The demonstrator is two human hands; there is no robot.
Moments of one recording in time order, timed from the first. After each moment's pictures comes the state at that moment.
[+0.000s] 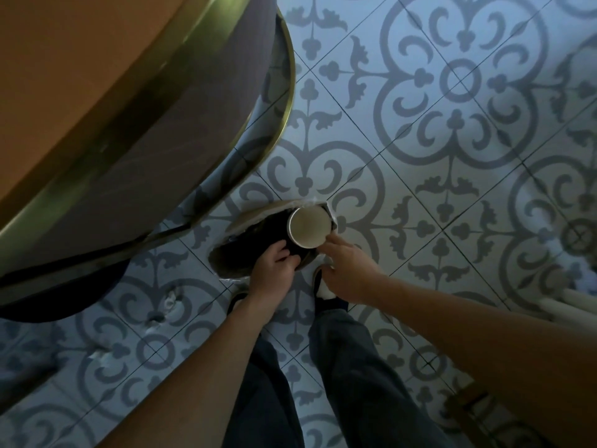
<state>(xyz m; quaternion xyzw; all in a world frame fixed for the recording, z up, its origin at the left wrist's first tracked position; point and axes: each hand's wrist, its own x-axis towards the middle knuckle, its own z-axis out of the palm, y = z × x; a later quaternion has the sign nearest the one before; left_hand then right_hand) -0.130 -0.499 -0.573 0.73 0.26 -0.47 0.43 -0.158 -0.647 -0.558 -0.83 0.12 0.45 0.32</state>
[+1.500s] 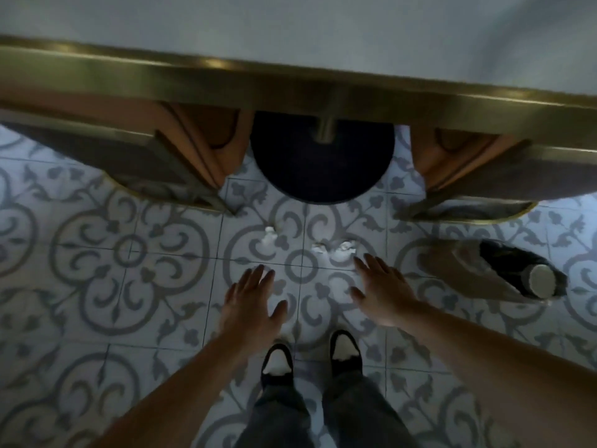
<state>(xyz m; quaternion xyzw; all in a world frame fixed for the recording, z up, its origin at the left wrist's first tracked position) -0.466 0.024 -0.460 0.90 0.23 -0.27 0.25 -0.322 -0.186 -0.490 -0.89 -0.25 0.38 0.00</state>
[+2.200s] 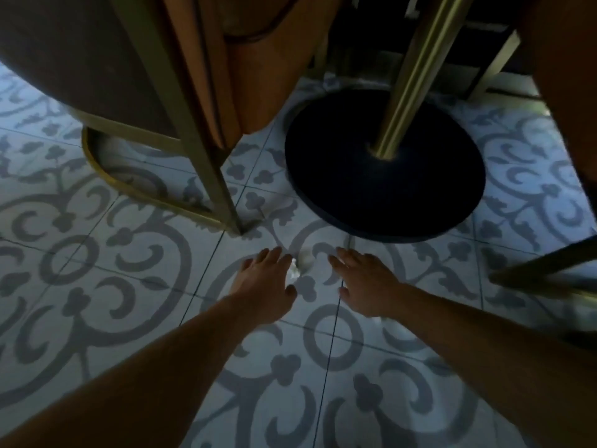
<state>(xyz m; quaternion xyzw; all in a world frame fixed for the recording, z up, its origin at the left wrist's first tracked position) -0.377 0.104 -0.772 0.96 0.18 -0.16 0.16 -0.231 -0.057 -0.811 -0.83 -0.49 0.24 -0.09</state>
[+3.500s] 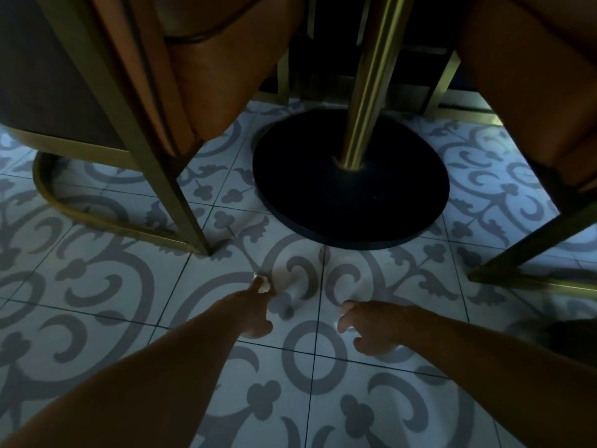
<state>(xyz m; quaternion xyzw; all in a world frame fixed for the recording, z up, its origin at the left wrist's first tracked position) -0.349 0.111 -0.859 0.91 0.18 -0.34 0.13 -0.229 -0.117 -0.839 -0.80 -0.43 0.41 -0.10</state>
